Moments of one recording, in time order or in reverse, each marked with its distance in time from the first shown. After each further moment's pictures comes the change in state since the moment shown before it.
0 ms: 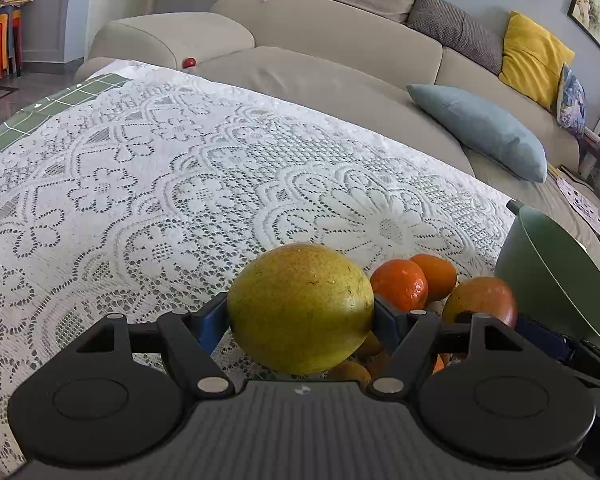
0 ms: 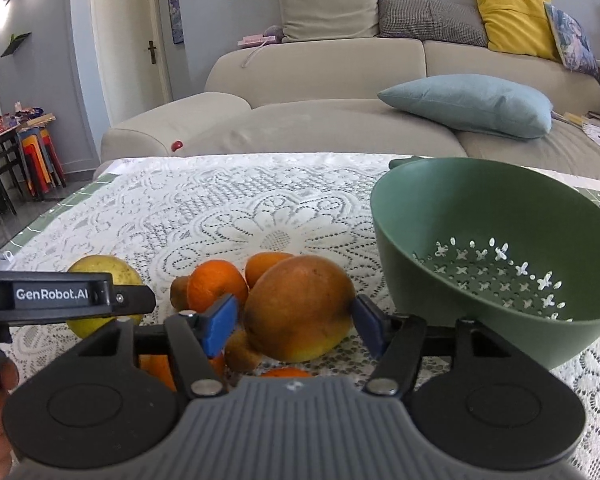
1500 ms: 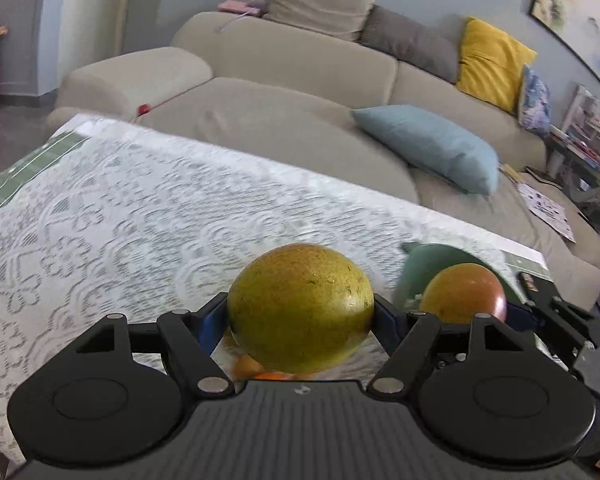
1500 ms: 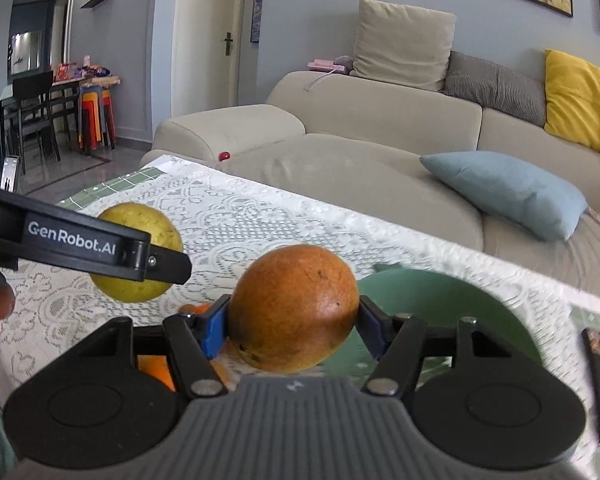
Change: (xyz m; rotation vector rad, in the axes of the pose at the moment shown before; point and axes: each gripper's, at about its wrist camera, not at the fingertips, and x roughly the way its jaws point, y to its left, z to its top) left arm -0.055 -0.092 0.043 0.075 -0.038 -0.053; right arm -0.066 -0.042 0.071 -0.310 -0.036 0.119
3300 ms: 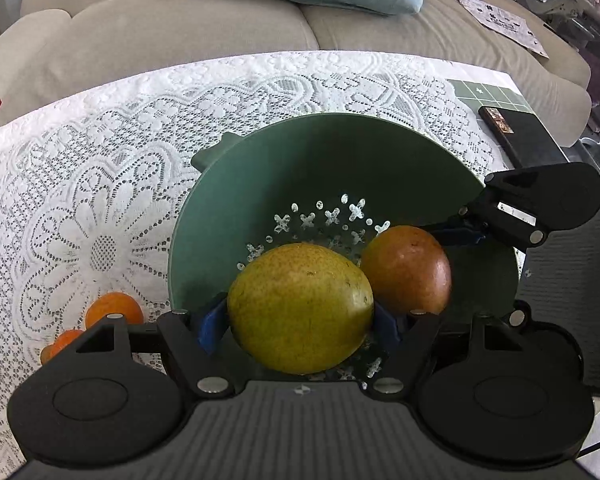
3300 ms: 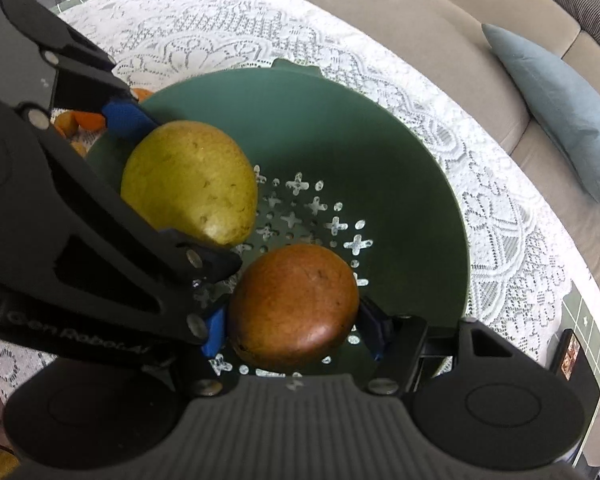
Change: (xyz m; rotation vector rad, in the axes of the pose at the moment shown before) left arm 0.139 -0.143 -0.005 0.347 0.447 -0.033; right arm 0.095 -0.121 -0.025 -0.287 0.561 0.155
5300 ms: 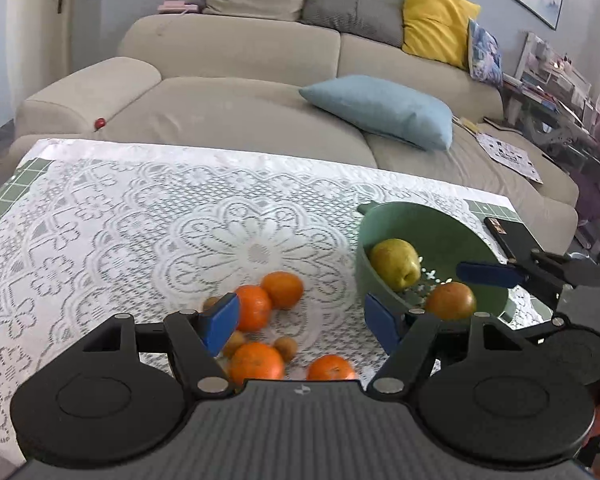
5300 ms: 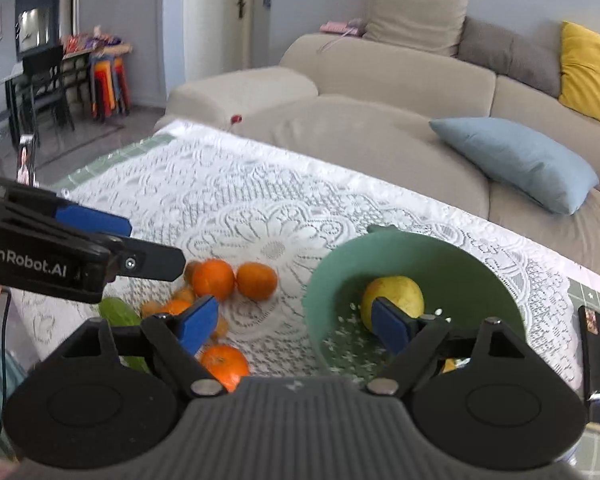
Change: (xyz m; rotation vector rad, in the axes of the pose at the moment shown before) left arm -0.133 0.110 -0.119 -0.179 -0.397 -0.007; right arm -0.094 0.133 0.000 0.318 -0.468 -0.077
